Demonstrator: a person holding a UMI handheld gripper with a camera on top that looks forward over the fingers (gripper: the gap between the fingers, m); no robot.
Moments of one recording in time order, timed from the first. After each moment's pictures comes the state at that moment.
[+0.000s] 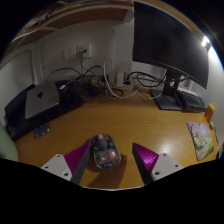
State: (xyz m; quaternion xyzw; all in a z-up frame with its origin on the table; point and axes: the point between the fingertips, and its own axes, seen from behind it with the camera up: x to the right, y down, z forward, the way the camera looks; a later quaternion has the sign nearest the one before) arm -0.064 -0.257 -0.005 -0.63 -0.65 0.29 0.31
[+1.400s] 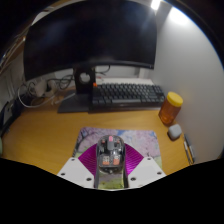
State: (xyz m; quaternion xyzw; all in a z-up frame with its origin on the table) arm -0.071 0.188 0.024 -0.67 -0.62 0.26 0.31
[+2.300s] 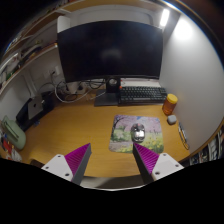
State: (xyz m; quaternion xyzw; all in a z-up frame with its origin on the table) arm 0.091 0.076 0.156 -0.66 -0.65 0.27 0.25
